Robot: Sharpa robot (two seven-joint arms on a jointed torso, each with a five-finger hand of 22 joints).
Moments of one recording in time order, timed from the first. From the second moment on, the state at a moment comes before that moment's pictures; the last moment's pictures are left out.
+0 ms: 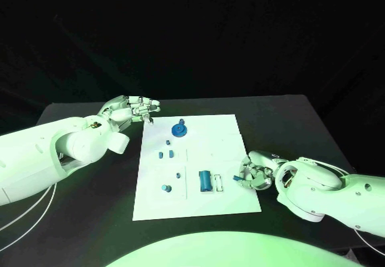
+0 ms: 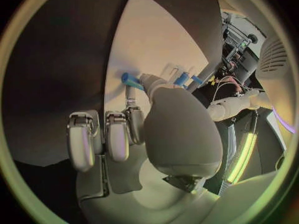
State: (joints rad) left arm 1.17 -0.88 -0.03 1.46 -0.11 -0.13 0.21; left_hand 1.41 -0.21 0.52 0.09 0.31 0.77 0.20 0.39 0.30 0.85 0.16 0.53 0.16 1.00 0.07 1.10 0.45 0.17 0.86 0.17 0.89 0.72; right arm 1.03 -1.09 -0.19 1.89 -1.42 -0.37 -0.51; right_hand 1.36 -0.21 0.41 0.28 0.28 1.03 0.05 0.44 0.53 1.46 -0.02 1.35 1.31 1.47 -0.08 1.53 1.31 0.02 1.47 0.03 1.55 1.31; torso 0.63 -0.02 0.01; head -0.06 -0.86
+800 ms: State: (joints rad) left arm 1.17 -0.88 -0.03 1.47 -0.11 -0.13 0.20; left_hand 1.41 -0.21 0.52 0.09 0.31 0.77 0.20 0.39 0.30 0.85 0.16 0.53 0.16 1.00 0.07 1.10 0.45 0.17 0.86 0.17 0.89 0.72; right arm 1.06 -1.00 -0.19 1.91 -1.12 -0.41 -0.51; right_hand 1.14 -0.22 0.56 0.19 0.34 1.02 0.06 0.45 0.57 1.46 -0.02 1.35 1.31 1.47 -0.08 1.53 1.31 0.02 1.47 0.03 1.55 1.31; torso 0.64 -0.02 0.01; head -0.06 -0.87
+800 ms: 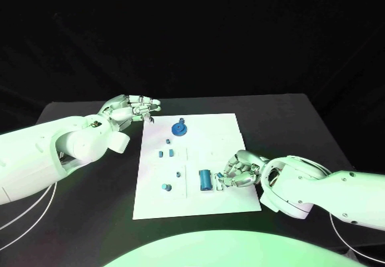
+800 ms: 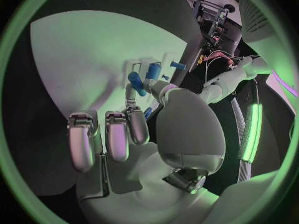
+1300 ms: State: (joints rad) left arm 1.17 -0.89 -0.03 1.47 -0.11 -0.13 0.20; left_hand 1.41 -0.21 0.52 0.09 0.31 0.77 0.20 0.39 0.30 0.85 0.16 0.53 0.16 1.00 0.07 1.10 0.45 0.17 0.86 0.17 0.89 0.72; right arm 1.05 -0.96 -0.19 1.87 -1.10 -0.41 -0.51; right_hand 1.10 -0.23 0.53 0.21 0.33 1.02 0.05 0.45 0.57 1.46 -0.02 1.35 1.31 1.47 -0.08 1.53 1.31 0.02 1.47 0.03 1.55 1.31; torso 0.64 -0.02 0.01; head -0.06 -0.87
